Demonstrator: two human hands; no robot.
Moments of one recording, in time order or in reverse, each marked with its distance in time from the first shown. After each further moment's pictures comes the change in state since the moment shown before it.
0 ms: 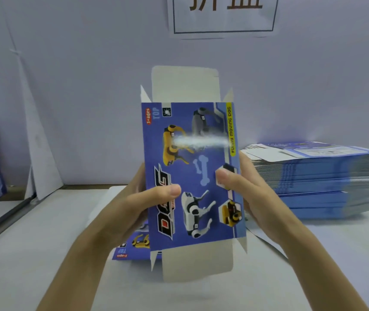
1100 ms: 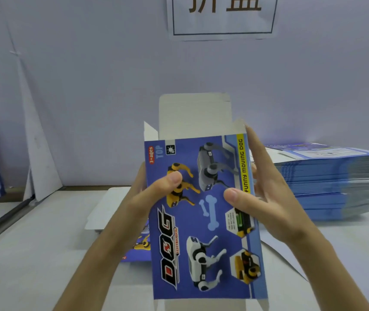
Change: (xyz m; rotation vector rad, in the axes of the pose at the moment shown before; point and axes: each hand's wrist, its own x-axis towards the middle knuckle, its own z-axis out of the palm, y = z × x) left_hand -0.001 -0.003 0.017 0.006 0.118 0.083; right_hand -0.012 -0.008 -0.016 -0.358 0.042 -0.401
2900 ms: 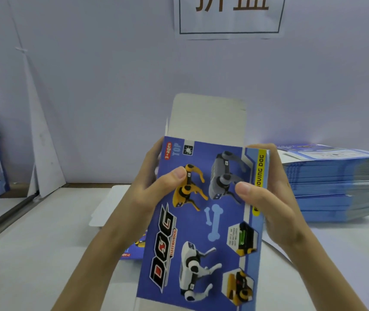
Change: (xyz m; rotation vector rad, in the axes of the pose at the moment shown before) left_hand -0.002 0.010 0.001 0.011 -0.045 0.081; right_hand -0.001 -0.011 0.020 0.370 0.054 -0.037
